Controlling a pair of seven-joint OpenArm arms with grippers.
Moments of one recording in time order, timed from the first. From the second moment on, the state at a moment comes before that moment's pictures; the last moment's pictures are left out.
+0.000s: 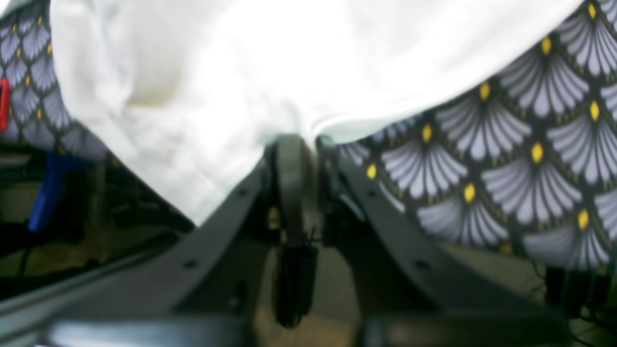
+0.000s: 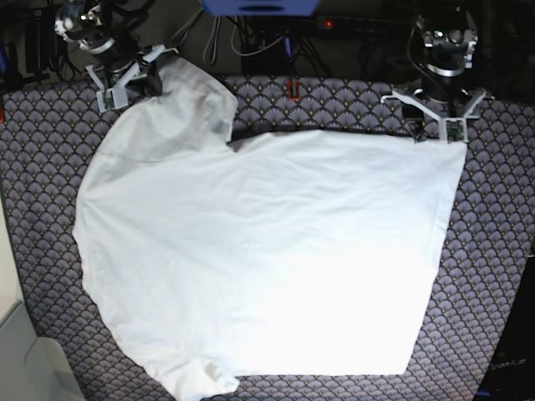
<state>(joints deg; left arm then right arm) 32.6 -6.3 -13.2 111.6 -2.3 -1.4 23.9 -32.1 -3.6 25.7 100.5 12.3 39.1 -34.1</state>
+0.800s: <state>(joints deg) 20.1 -4.4 -21.6 96.4 -2.4 -1.4 24.1 -31.9 -2.2 25.6 100.5 12.5 39.8 -34.2</state>
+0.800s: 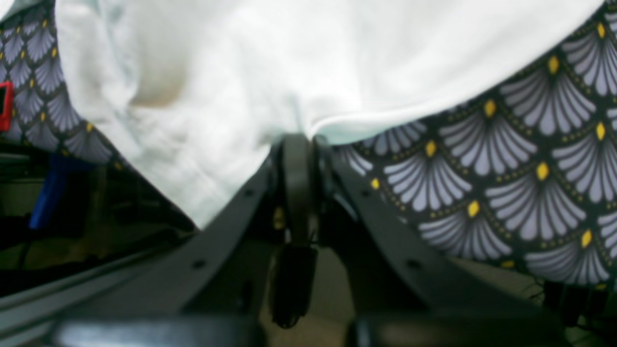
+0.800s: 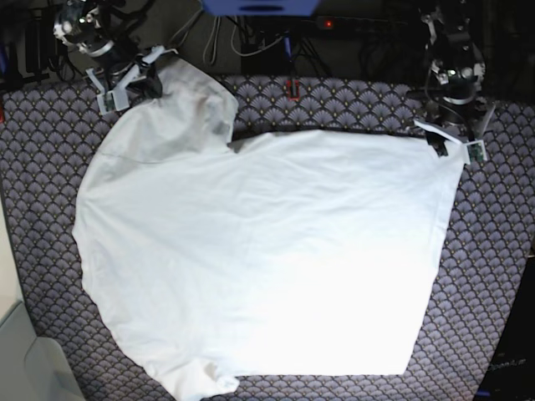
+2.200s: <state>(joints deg) 11.0 -3.2 -30.2 81.9 -4.0 -6.5 20.3 -31.9 -2.0 25.6 100.3 12.7 40.1 -34.2</state>
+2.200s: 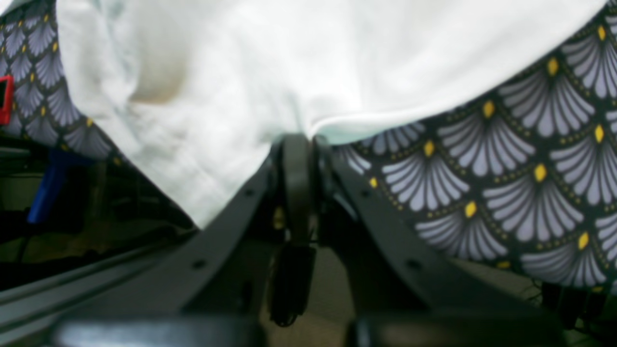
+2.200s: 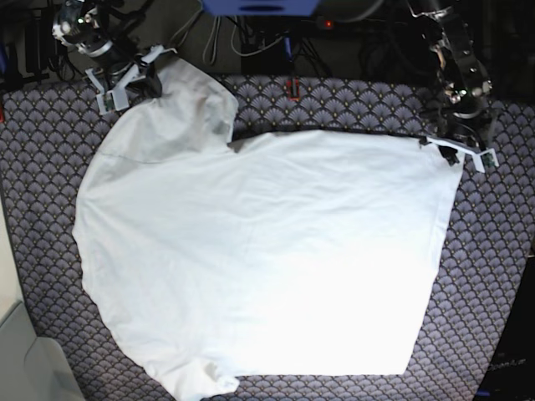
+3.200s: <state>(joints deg) 14.6 -2.8 -30.4 98.7 -8.4 -6.6 37.0 -33.0 -1.4 25.7 105.9 10.1 39.9 -37.2</state>
